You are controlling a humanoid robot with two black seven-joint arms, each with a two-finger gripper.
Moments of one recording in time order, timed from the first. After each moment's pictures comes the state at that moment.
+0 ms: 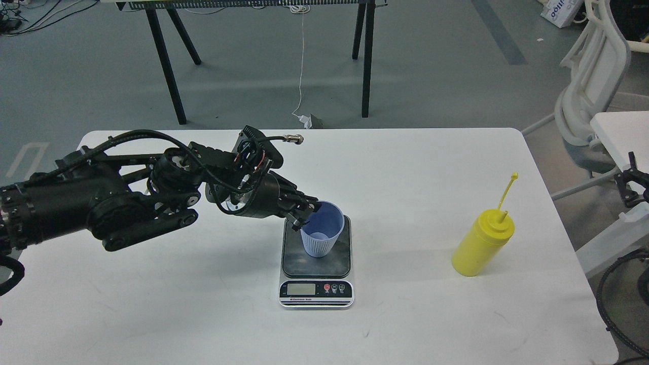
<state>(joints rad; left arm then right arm) -1.13 0.40 -0.02 -1.20 1.80 -0.31 -0.28 0.24 -0.56 1.27 0.75 0.19 0.49 0.31</state>
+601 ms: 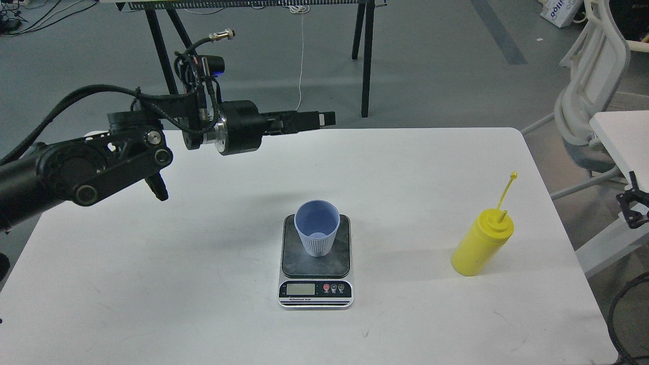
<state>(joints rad) -1.05 0.48 -0.38 -1.14 0.96 -0.31 -0.31 0.02 -0.60 1.27 0.93 0.20 0.49 0.30</state>
